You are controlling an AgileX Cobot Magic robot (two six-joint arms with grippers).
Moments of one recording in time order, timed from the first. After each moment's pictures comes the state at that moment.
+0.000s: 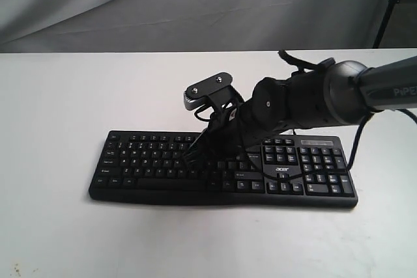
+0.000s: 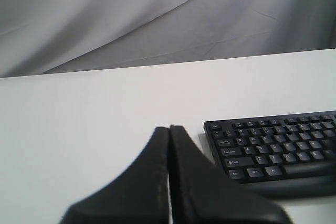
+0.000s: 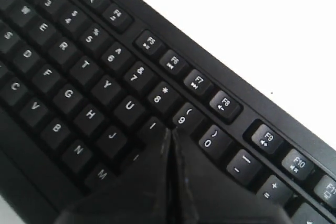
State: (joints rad) left arm -0.17 0.00 0.00 0.04 0.26 -0.02; right arm 0.63 1.99 -1.16 0.40 0.24 -0.39
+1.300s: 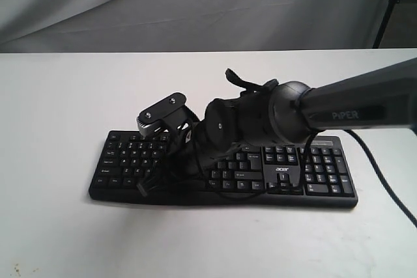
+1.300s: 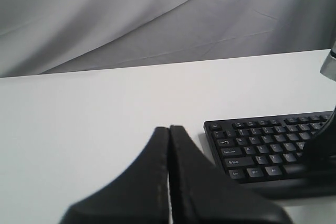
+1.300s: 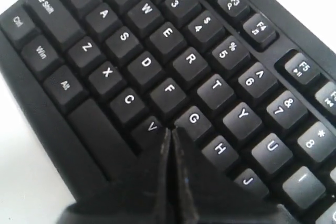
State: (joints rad) left arm -0.17 0.00 0.00 0.04 0.26 -0.02; right arm 0.77 2.10 -1.26 0.40 0.26 -0.39
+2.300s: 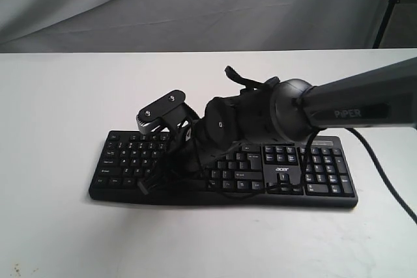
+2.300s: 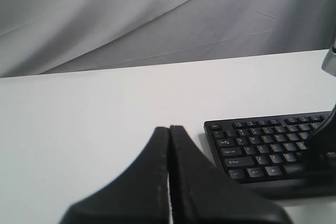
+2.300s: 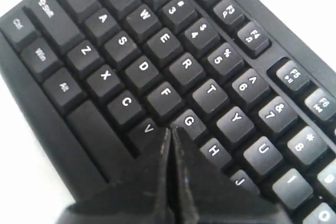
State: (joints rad) left arm -0.17 0.00 0.00 0.04 0.26 -0.02; right arm 0.77 2.09 -1.27 0.37 0.26 -0.37
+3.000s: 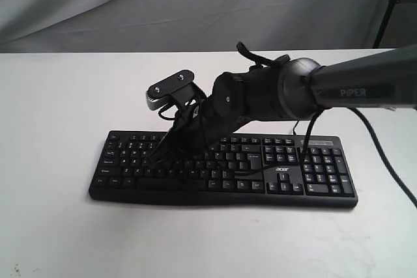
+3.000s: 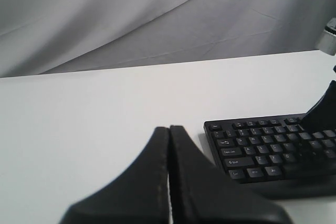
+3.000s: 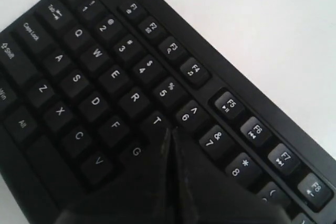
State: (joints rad) left arm -0.17 0.00 0.00 0.04 0.26 -0.02; right arm 0.70 2.11 -1.34 0.36 0.32 -0.37
